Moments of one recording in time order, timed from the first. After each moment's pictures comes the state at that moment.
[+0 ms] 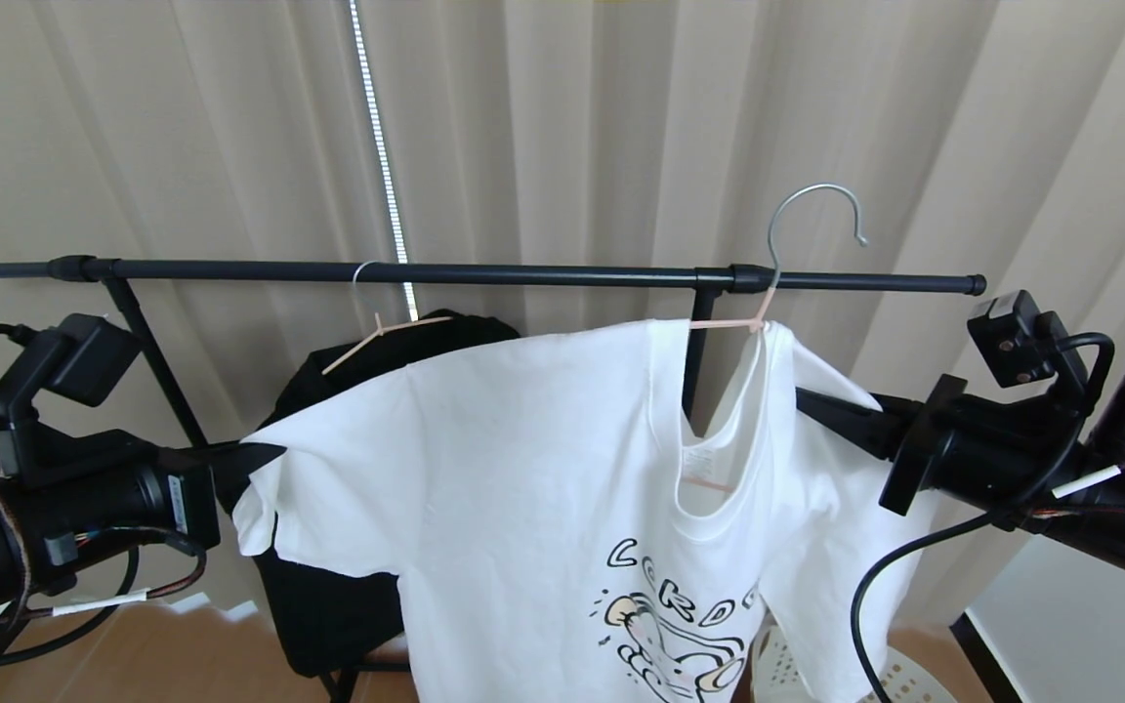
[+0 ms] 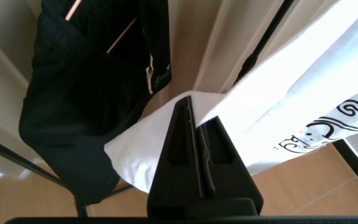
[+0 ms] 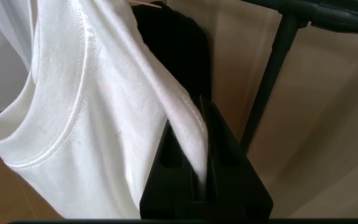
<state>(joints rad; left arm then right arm) -0.10 1.32 -0.52 -0.46 -0.33 0.02 0.26 1.60 -0.48 -1.03 0.48 0.01</state>
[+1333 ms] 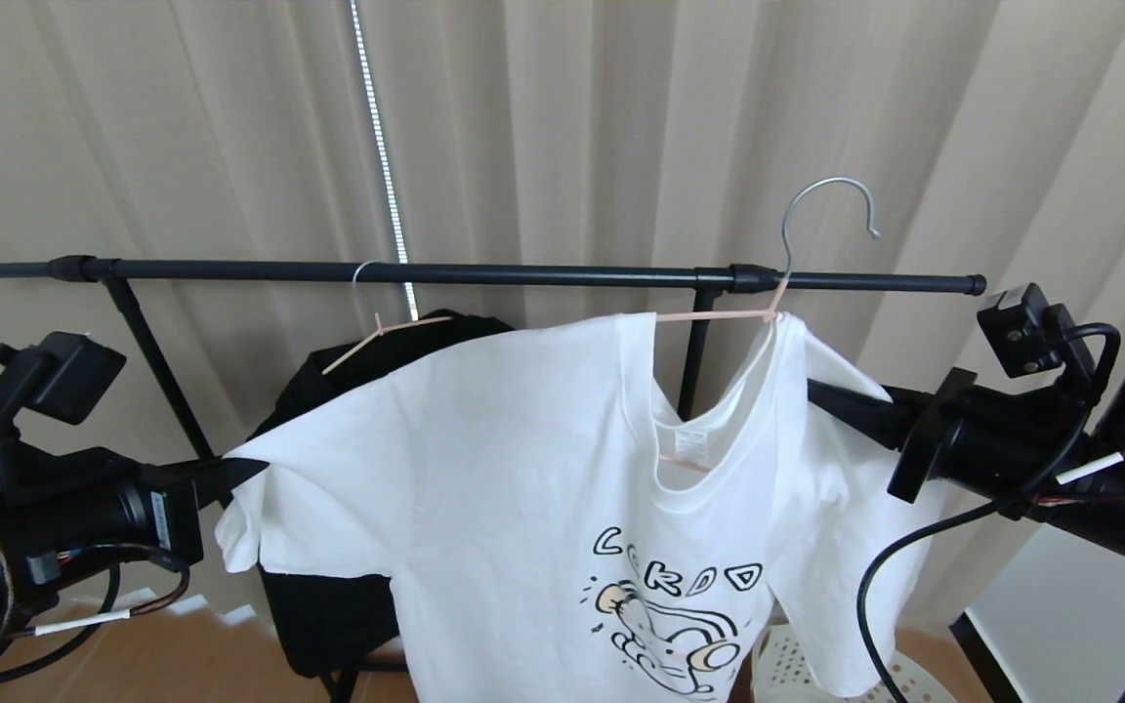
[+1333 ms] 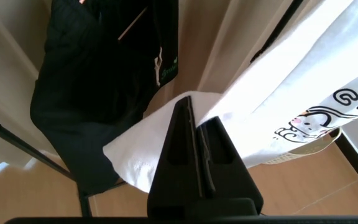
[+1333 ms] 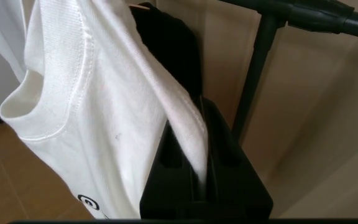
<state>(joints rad) -0.06 1.30 -0.48 -0.46 -0.34 0.02 0.23 1.61 -0.49 -1.03 0.50 0.02</state>
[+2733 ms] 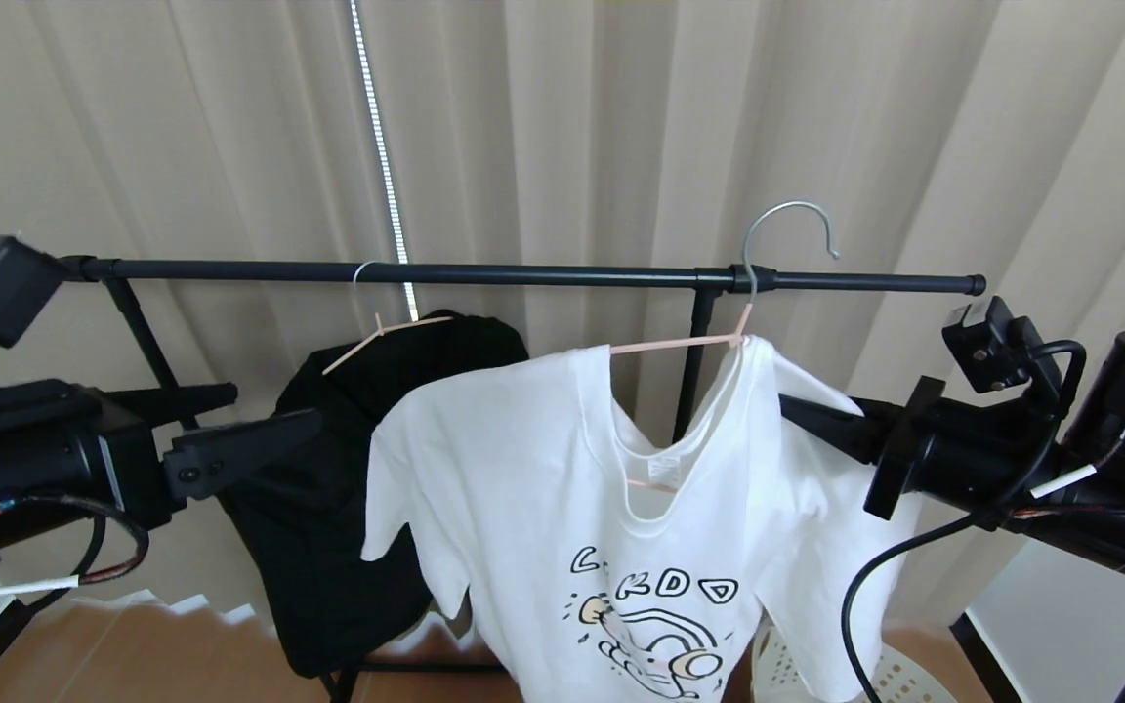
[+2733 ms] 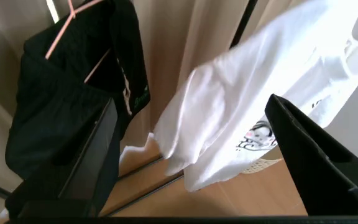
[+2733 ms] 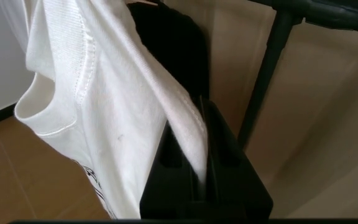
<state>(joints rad) -0.16 1.21 -0.69 -0.24 -0.41 0.00 0.29 1.63 -0.49 -1.03 0.50 -0.03</state>
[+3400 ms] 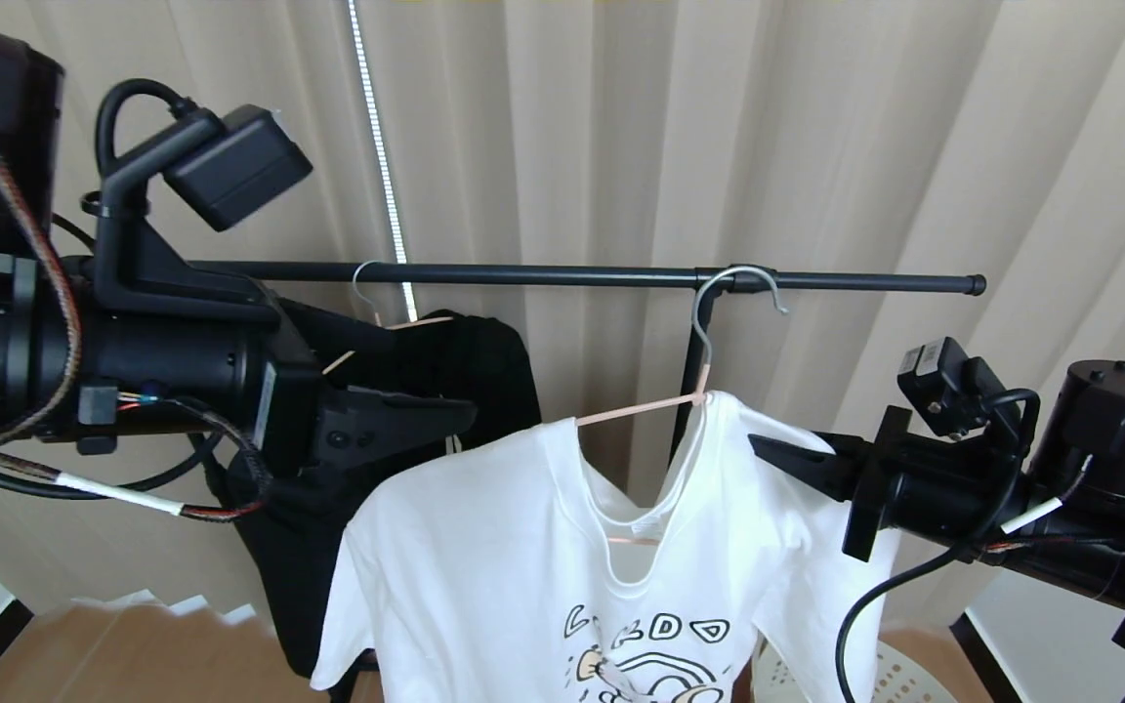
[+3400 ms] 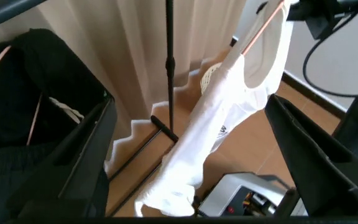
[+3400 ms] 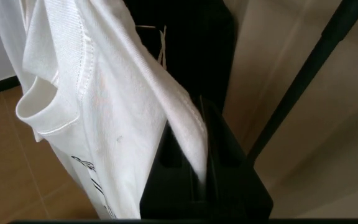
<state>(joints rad) -0.50 1.41 -1.18 0.24 -0.34 0.23 0.36 1.66 -0.45 -1.03 0.50 -0.11</state>
